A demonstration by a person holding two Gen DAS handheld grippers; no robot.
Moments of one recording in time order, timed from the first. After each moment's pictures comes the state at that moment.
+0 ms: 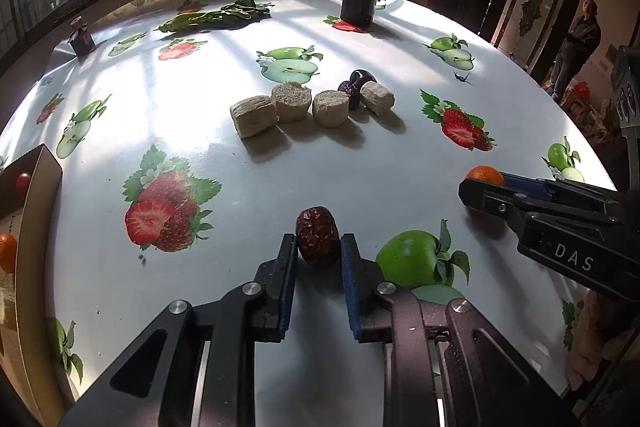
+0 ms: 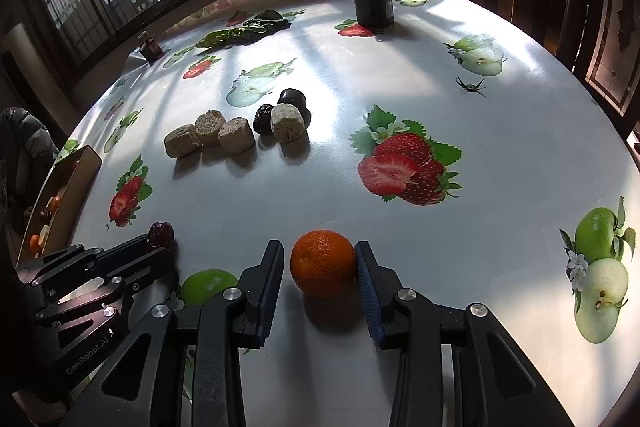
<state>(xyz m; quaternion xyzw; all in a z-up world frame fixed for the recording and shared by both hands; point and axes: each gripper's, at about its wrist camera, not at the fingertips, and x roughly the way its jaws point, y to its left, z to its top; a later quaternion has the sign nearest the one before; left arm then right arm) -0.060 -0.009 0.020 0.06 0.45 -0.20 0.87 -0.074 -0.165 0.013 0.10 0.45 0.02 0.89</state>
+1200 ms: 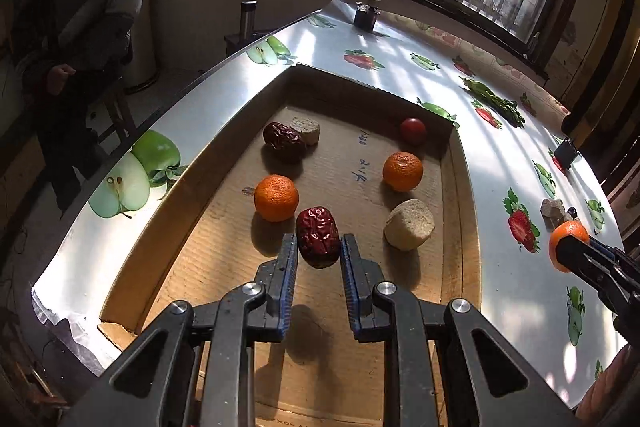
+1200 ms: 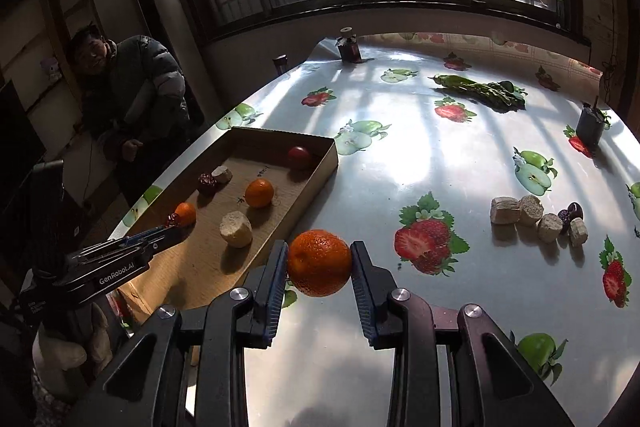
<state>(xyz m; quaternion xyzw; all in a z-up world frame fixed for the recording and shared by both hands) -0.122 0.315 0.045 -0.14 0.42 0.08 0.89 -0.086 0.098 0.081 0.01 0.38 0.28 0.88</state>
